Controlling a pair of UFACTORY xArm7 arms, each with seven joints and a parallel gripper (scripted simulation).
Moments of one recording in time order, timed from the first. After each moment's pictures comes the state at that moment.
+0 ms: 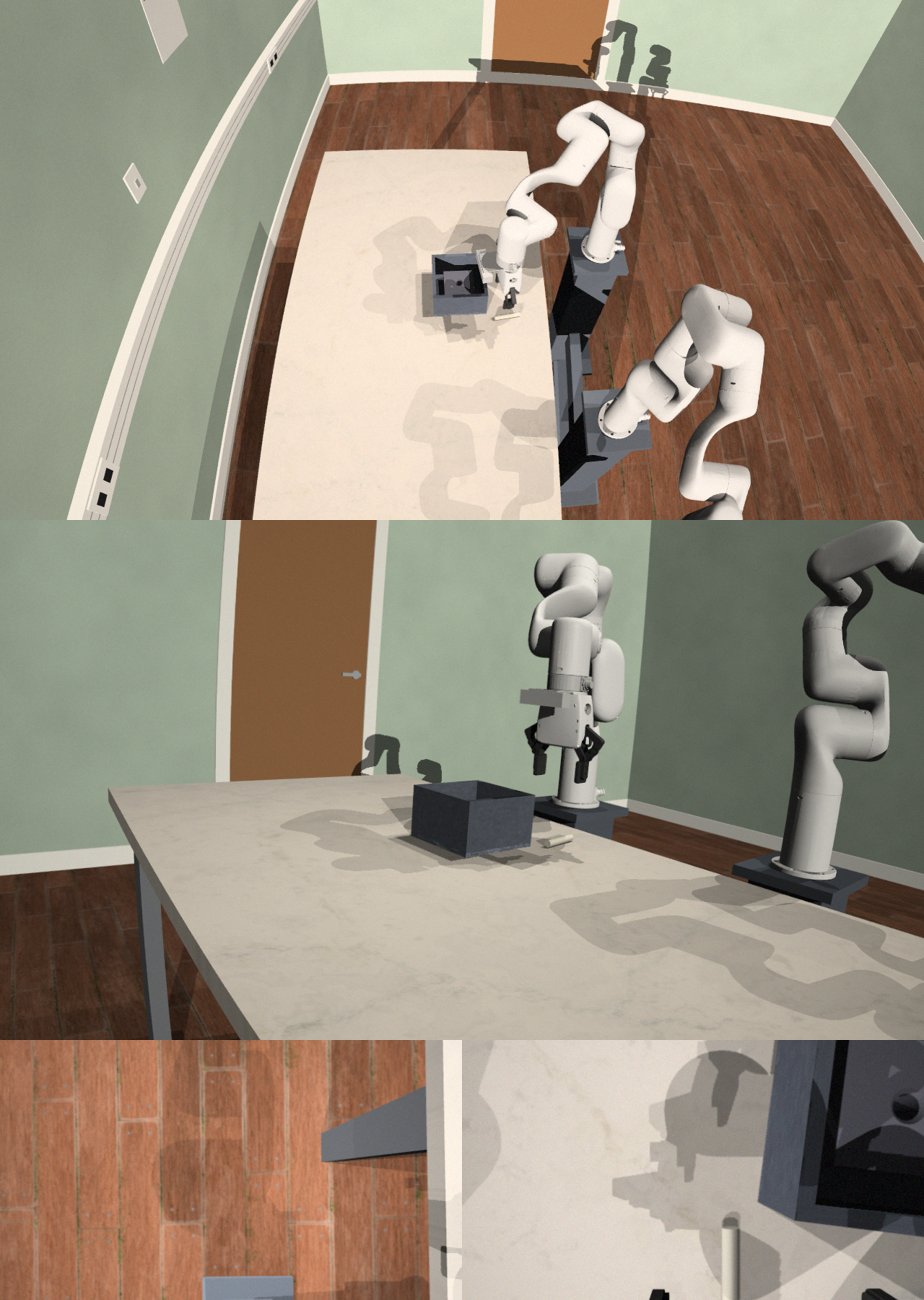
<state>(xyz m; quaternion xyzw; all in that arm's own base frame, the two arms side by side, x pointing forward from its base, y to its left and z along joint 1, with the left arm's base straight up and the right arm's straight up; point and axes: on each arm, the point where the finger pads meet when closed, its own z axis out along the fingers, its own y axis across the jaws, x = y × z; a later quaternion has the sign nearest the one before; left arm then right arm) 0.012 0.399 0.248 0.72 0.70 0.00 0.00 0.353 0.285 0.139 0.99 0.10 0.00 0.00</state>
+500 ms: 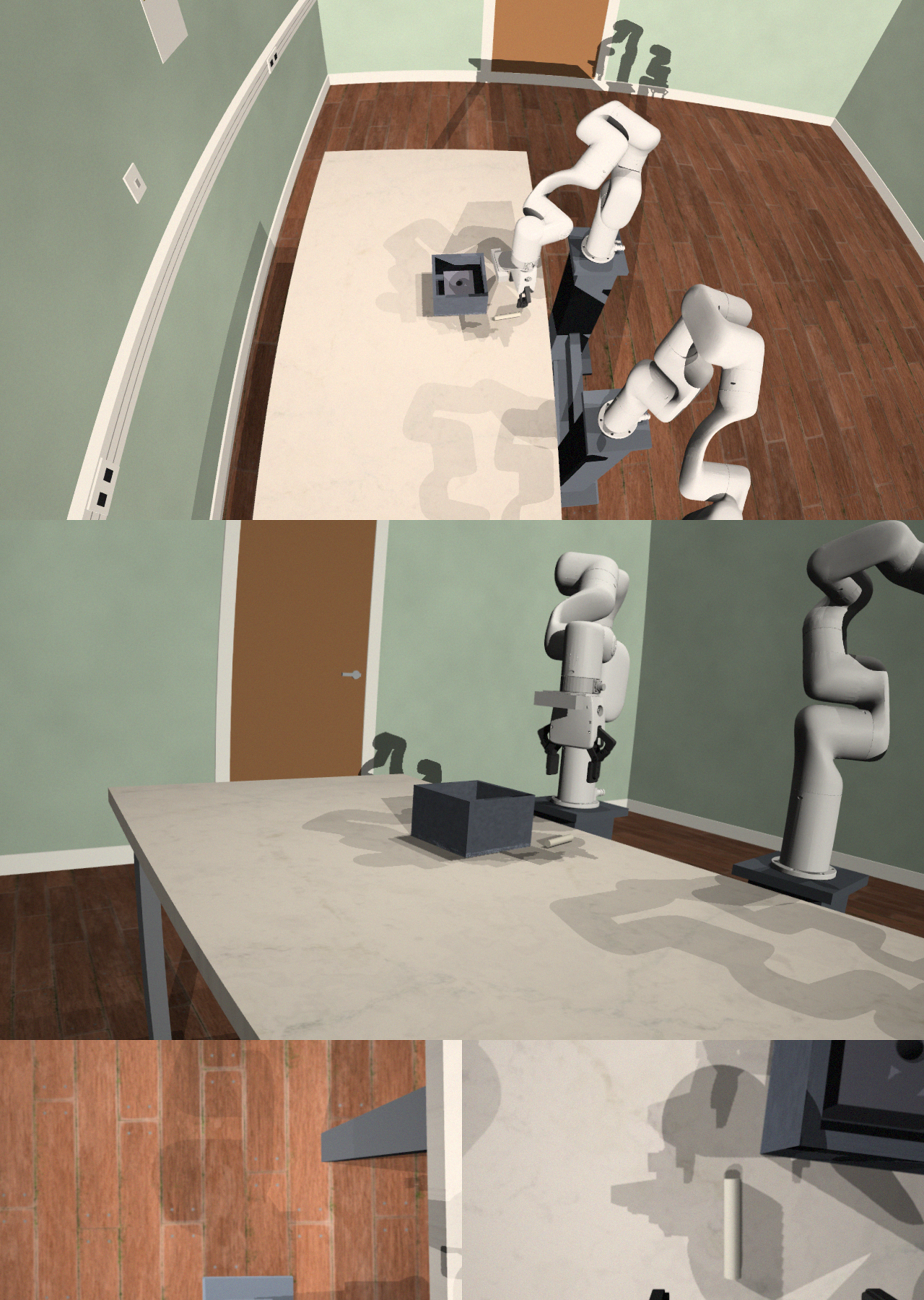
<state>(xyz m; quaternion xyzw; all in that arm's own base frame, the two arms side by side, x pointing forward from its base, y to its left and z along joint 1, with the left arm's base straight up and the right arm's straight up) 0.012 0.399 0.248 0.72 0.70 0.00 0.00 0.314 0.279 0.137 0.99 0.10 0.00 0.00</state>
